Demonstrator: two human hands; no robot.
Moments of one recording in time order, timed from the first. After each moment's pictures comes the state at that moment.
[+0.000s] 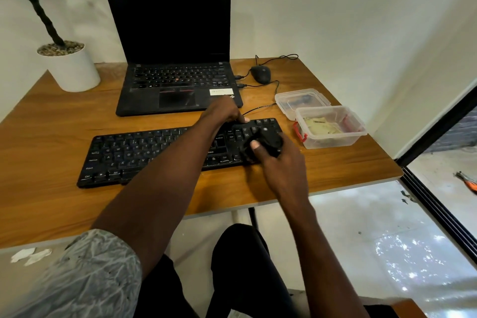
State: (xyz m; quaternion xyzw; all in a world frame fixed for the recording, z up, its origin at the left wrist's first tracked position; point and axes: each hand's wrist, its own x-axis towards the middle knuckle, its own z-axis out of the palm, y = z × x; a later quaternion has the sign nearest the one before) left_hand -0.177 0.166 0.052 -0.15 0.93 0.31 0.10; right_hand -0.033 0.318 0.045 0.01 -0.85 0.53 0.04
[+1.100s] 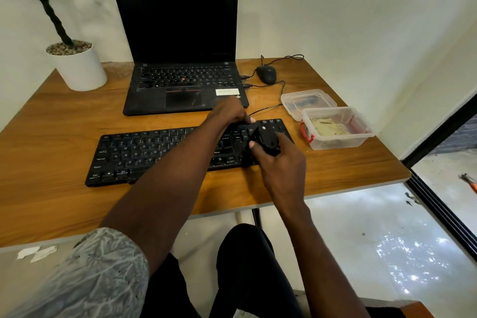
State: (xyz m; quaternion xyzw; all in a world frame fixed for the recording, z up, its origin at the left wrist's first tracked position) left_hand -0.176 0.163 0.051 -0.14 0.94 0.31 0.09; right_hand -0.036 0.304 0.034 0.05 -0.82 0.55 0.14
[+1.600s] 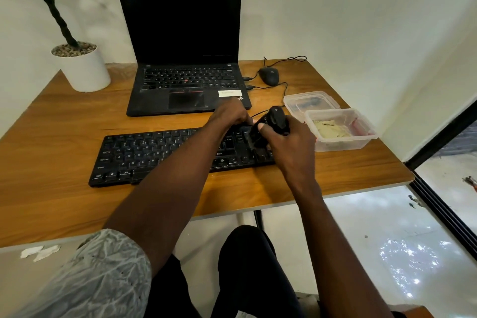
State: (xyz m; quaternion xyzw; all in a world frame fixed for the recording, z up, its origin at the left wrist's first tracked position) left_hand -0.175 0.163 0.051 -0.14 0.94 0.30 0.08; right_hand -0.068 0.309 0.056 0.06 -0.84 0.51 0.16
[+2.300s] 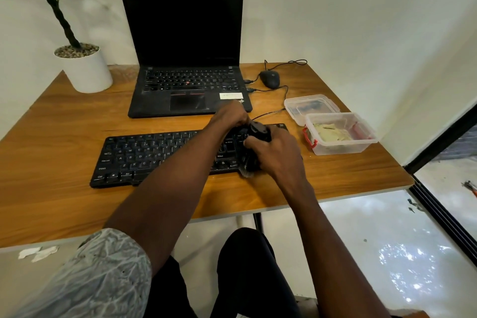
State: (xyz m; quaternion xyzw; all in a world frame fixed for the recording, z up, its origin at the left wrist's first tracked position) left_hand -0.179 0.159 0.050 -0.14 0.95 0.28 0.06; right_hand -0.068 0.293 0.052 0.11 -0.89 0.45 0.05
